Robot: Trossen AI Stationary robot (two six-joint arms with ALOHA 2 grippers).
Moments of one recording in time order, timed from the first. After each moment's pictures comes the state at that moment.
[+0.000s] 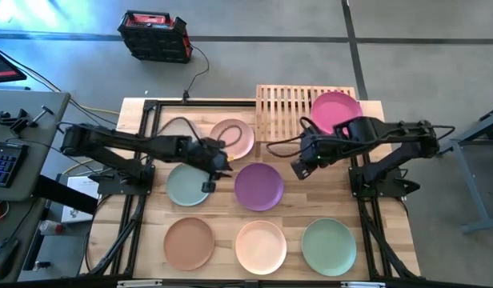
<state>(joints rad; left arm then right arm) 0.00 1.36 0.89 -0.31 0.08 0.19 0.18 1.44 1.71 -1.43 0.18 1.09</state>
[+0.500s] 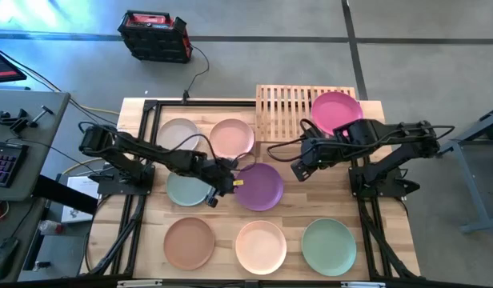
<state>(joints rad) -0.10 1.57 0.89 -0.21 0.08 0.44 0.20 1.44 1.70 -1.42 0.21 1.10</state>
